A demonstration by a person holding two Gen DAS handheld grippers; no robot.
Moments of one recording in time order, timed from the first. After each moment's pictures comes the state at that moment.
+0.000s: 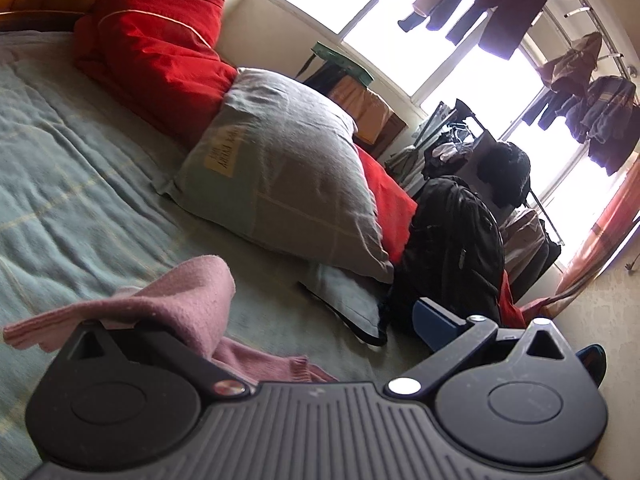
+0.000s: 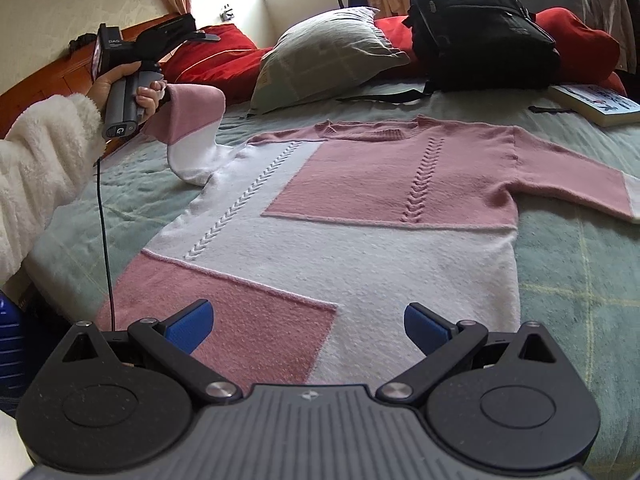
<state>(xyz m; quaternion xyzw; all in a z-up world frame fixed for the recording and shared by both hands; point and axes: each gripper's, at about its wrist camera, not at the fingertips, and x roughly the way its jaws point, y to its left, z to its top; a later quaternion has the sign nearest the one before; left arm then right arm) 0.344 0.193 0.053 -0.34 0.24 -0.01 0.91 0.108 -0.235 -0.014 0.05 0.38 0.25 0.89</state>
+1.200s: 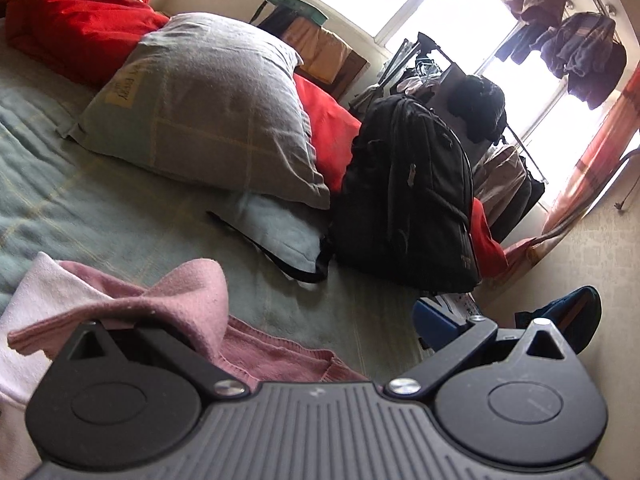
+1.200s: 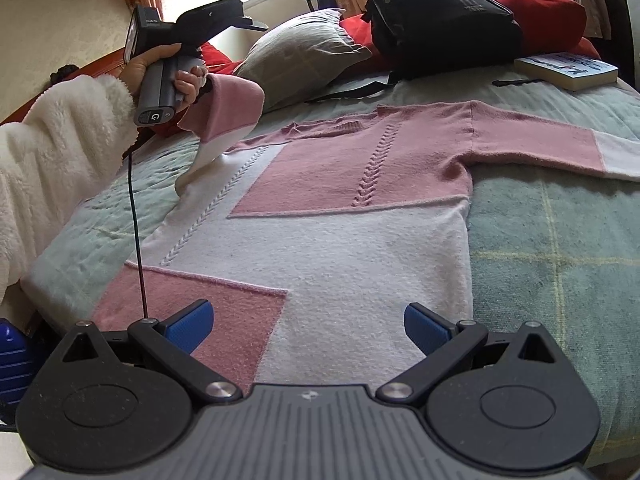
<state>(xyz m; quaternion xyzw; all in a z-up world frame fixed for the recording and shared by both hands) 0.397 0.060 0.042 -0.30 0.29 -0.06 0.91 0.108 -0.283 -0.031 0.10 0.38 0.24 0.89</state>
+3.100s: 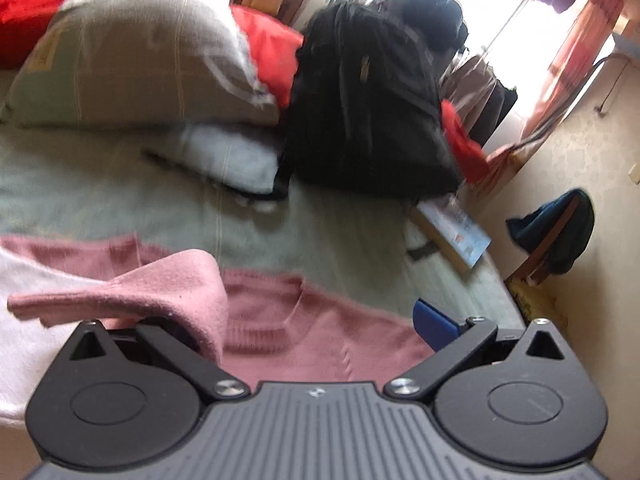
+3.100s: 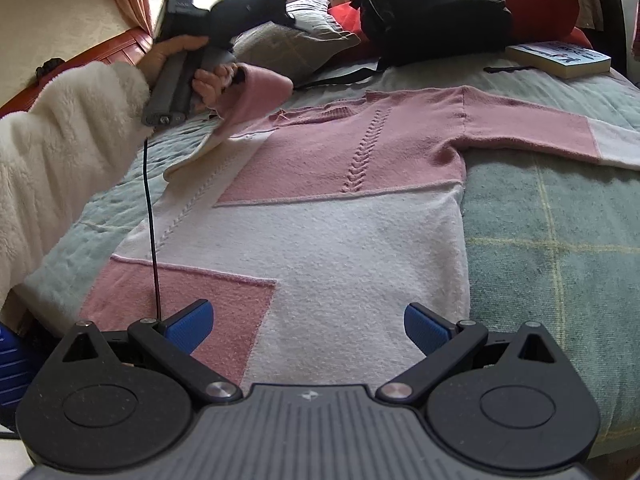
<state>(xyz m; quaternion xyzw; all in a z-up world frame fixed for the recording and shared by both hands) 0.416 -0.002 -0.002 -0.21 0.39 -0.14 0.88 0.113 -0.278 -0.038 0.09 0.40 0.22 0.89</state>
